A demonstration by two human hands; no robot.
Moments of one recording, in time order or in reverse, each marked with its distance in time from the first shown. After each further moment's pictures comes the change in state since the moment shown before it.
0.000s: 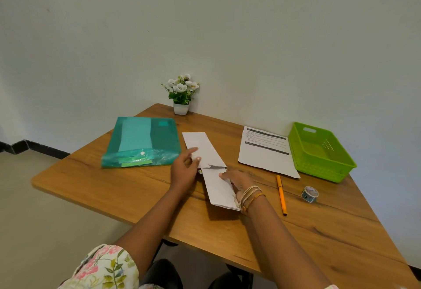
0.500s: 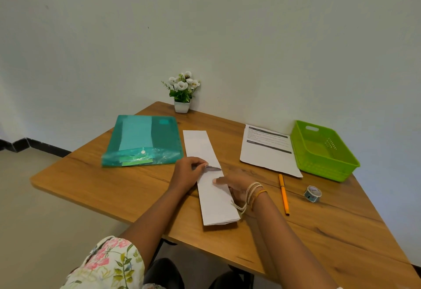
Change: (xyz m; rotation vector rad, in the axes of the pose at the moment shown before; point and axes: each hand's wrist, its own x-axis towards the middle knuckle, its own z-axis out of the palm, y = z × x) left_hand 0.012 -0.015 -0.002 0.366 -0.157 0.147; right_hand -0.004 -0.009 0.006 -0.311 -0.104 0.027
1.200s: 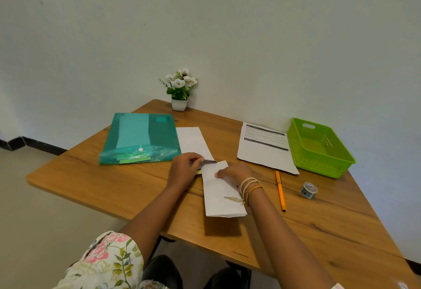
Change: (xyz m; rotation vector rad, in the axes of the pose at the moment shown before) left_hand 0.002 -0.001 0.004 0.058 0.067 -0.007; right_hand 0.008 -0.003 -0.006 -0.241 0.281 -0.110
